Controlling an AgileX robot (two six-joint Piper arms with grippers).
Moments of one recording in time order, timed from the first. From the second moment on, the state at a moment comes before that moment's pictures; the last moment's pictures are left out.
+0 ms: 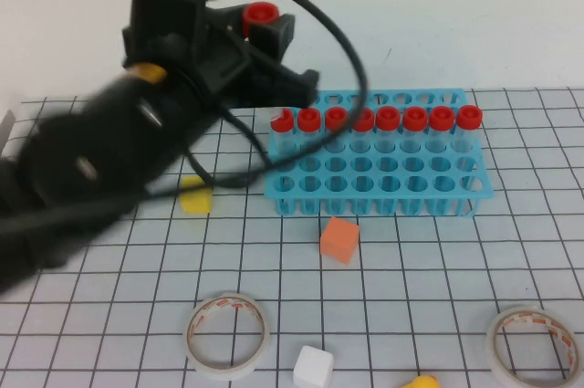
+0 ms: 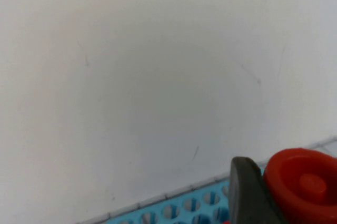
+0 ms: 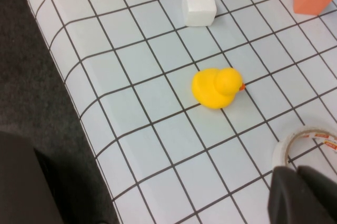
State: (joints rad) right arm 0.84 0.47 -0.58 0.02 0.93 -0.32; left arm -0.63 1.37 -1.07 -0.92 -0.21 0.82
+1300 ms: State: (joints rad) right arm 0.84 0.47 -0.58 0.02 0.93 -0.32; left arm -0.52 1.93 -0.94 -0.16 -1.01 -0.09
